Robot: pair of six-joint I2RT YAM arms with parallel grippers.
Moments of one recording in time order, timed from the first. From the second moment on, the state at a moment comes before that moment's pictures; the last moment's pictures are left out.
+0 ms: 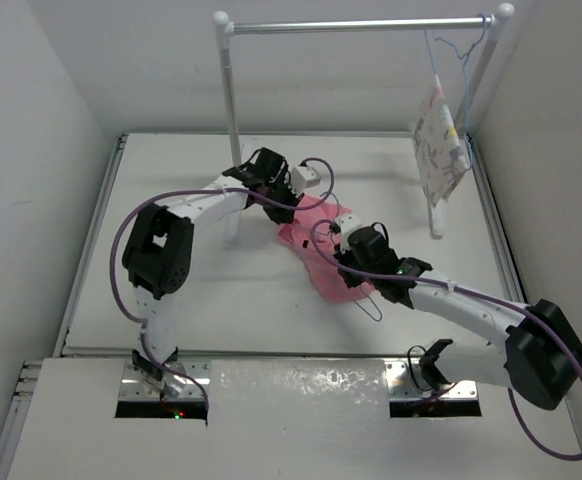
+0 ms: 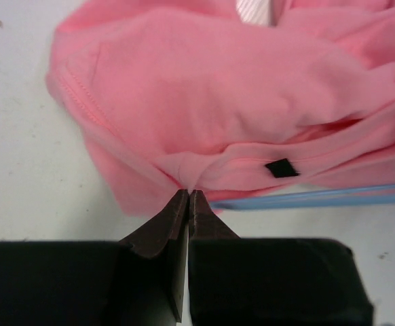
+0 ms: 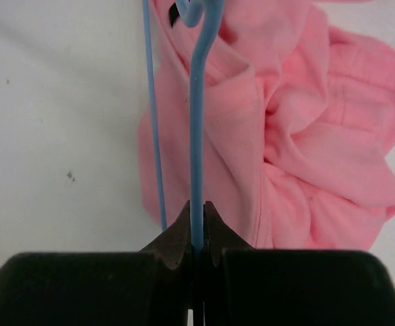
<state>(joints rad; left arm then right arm) -0.50 2.02 1.55 -0.53 0.37 0.37 0.67 1.21 0.60 -0.18 0.06 0.14</state>
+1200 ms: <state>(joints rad) -0.60 1.63 1.61 -0.59 0.43 0.36 0.61 1.27 0.79 0.04 0.17 0.09</state>
